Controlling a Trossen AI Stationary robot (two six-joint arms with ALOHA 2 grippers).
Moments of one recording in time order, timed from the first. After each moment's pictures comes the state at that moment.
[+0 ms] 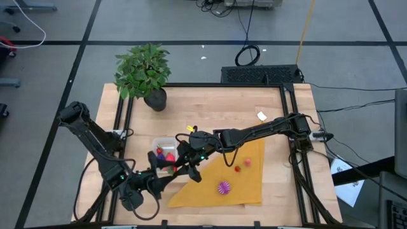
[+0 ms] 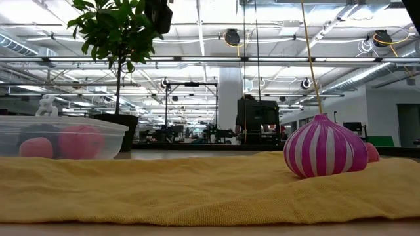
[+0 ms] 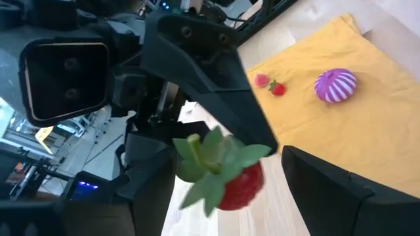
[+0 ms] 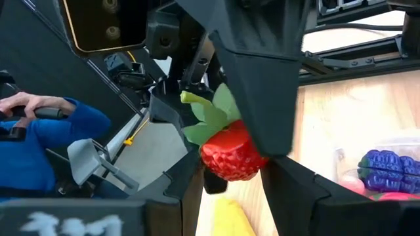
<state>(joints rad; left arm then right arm) -0.86 1.42 1.01 -0.35 -1.07 0.07 0.16 2.01 1.63 0.02 -0.37 0.38</state>
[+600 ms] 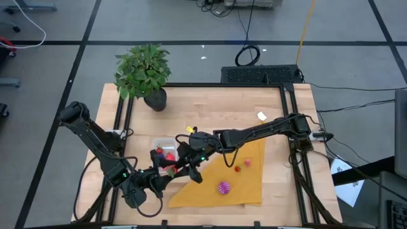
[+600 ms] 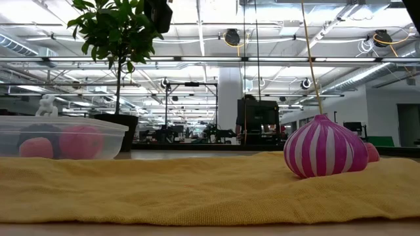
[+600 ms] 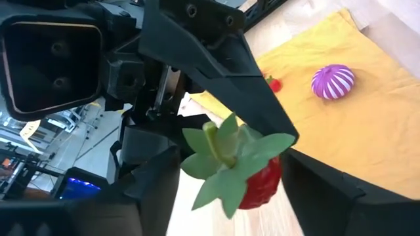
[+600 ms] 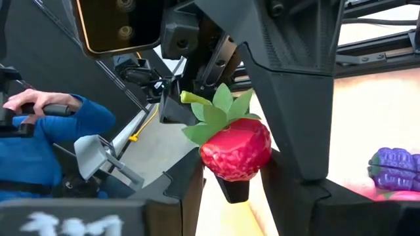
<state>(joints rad) -0.82 1.42 1.01 -0.35 -1.02 0.07 0.17 2.01 1.63 0.01 -0.40 0.38</state>
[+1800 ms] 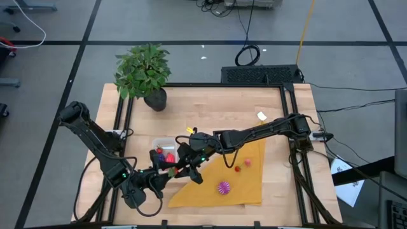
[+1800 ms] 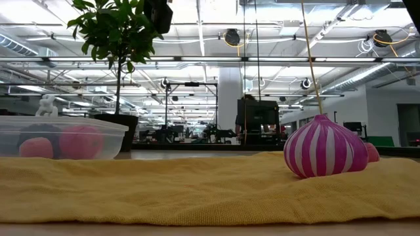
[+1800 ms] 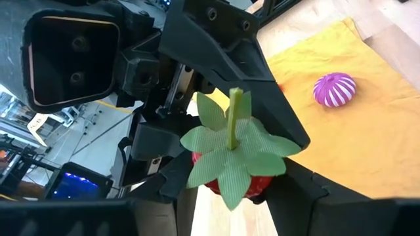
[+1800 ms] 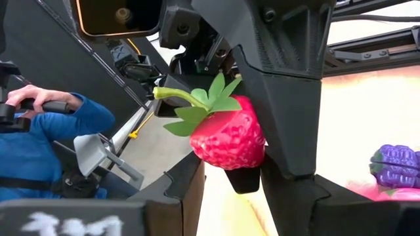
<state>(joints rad) -0.82 1.42 1.01 -0.35 -1.03 0.02 0.17 2.01 1.63 0.01 -0.40 0.37</state>
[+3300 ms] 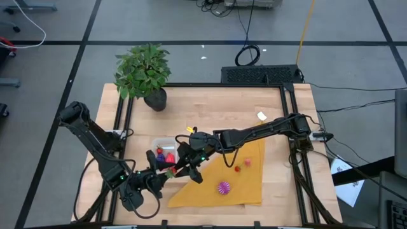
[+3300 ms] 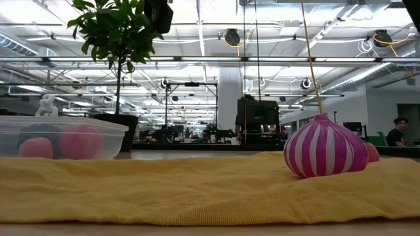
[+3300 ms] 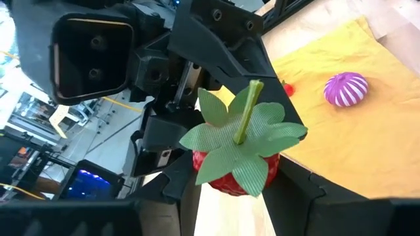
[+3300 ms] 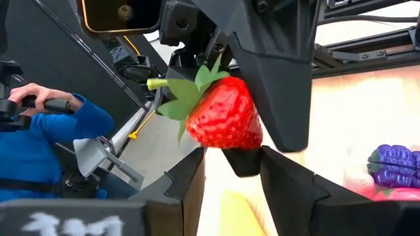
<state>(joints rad) -0.86 1.42 1.01 -0.37 -1.11 -0.01 0.17 2.01 1.64 0.00 -0.40 0.37</state>
